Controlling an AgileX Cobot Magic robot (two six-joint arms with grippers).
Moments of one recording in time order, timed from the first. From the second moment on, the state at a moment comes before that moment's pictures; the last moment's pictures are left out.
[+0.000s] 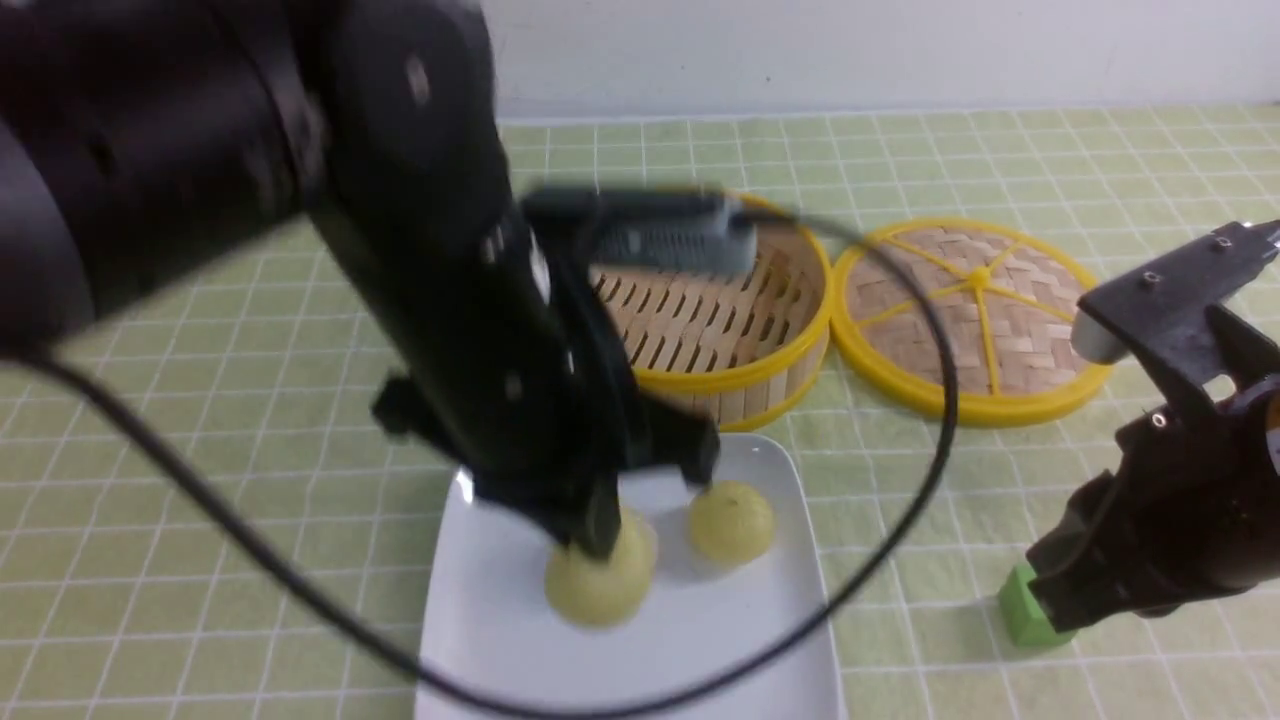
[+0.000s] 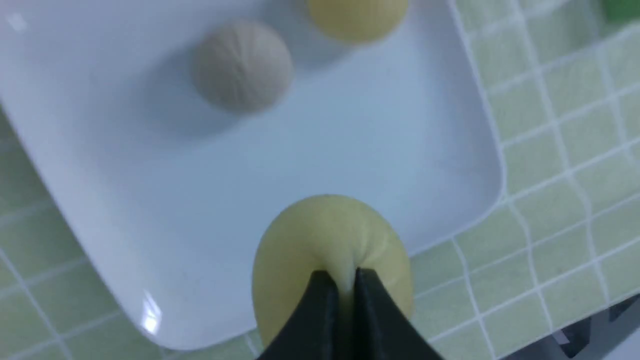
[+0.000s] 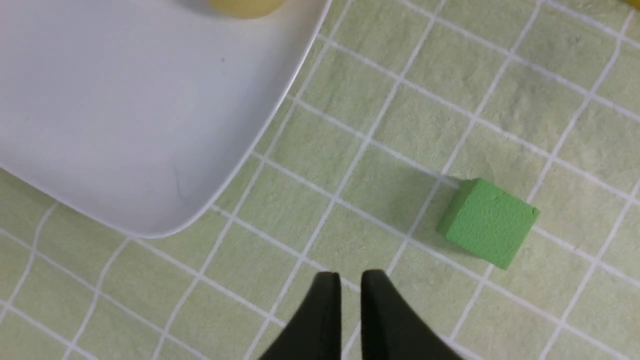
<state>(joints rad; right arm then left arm) 0.56 1.18 -0.88 0.11 0.86 0.04 -0.71 1.53 -1.22 -0.15 1.07 -0.31</state>
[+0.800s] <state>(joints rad) 0.56 0.27 -0.73 0.10 0.93 0.04 -0.73 1.61 -1.09 -0.01 0.82 -0.51</state>
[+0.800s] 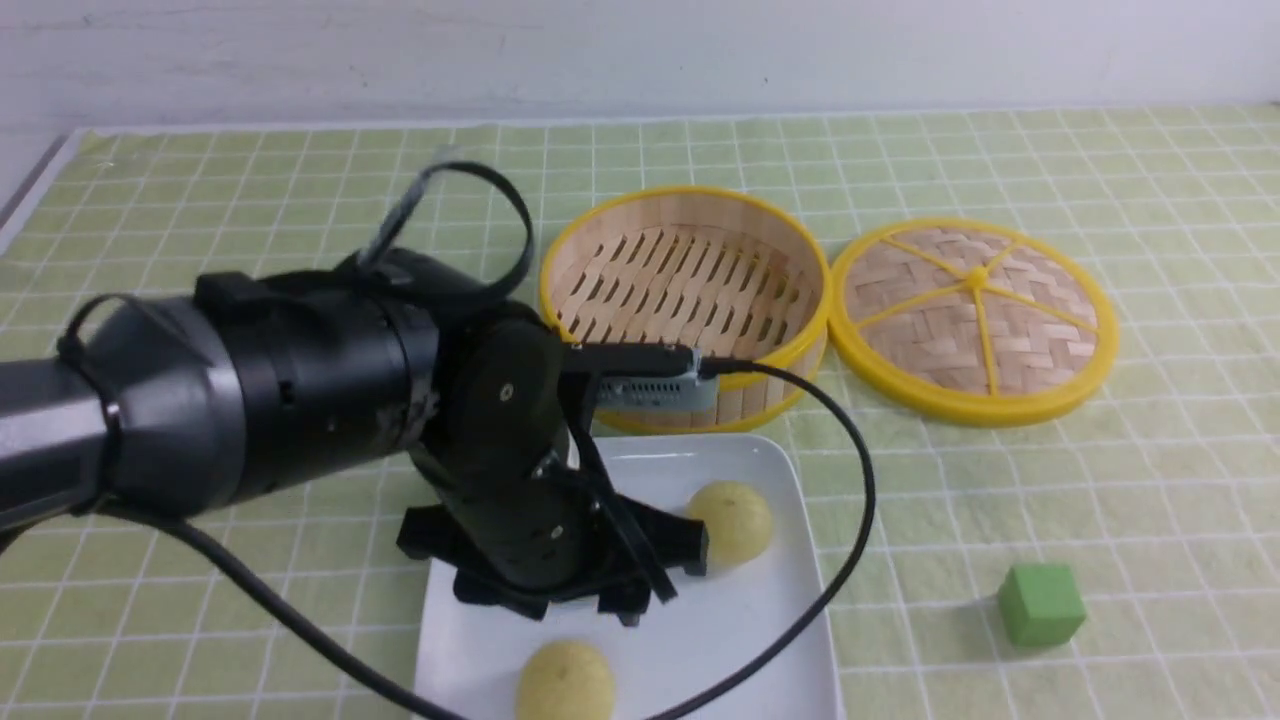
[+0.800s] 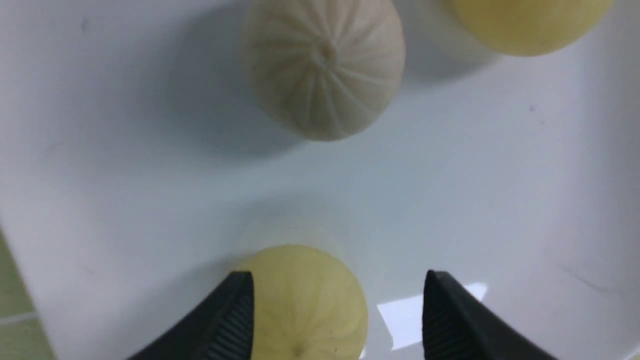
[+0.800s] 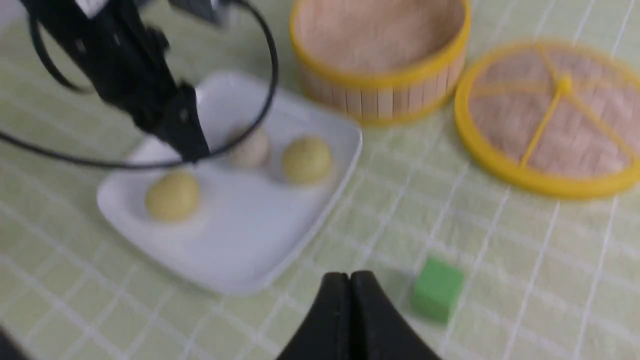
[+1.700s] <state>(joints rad) 0.56 -0.01 -0.28 0.19 0.48 0.04 -0.73 1.60 -1.11 0.04 0.86 -0.51</state>
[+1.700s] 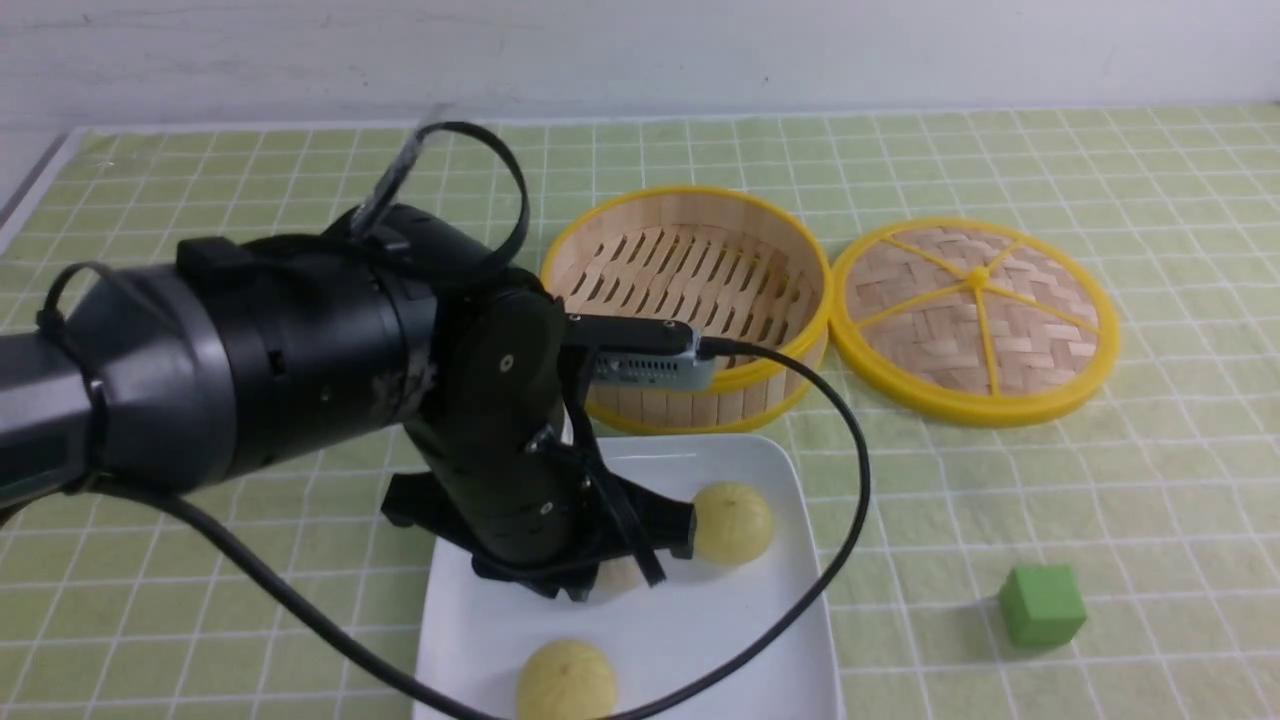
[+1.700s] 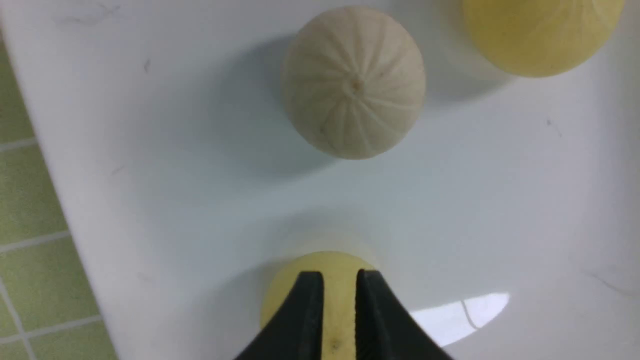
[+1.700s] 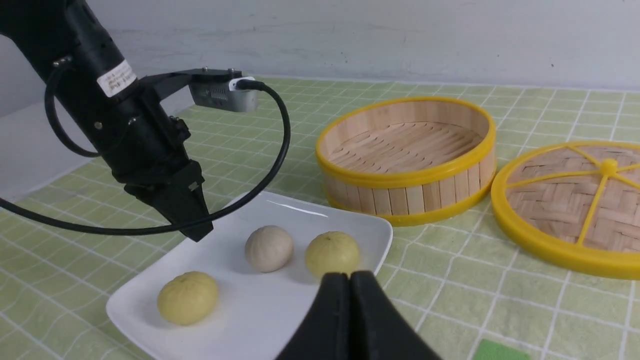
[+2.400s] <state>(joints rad) 0.44 -0.01 -0.15 0.01 0.44 0.04 -0.73 1.60 -1.11 0.13 0.91 -0.52</state>
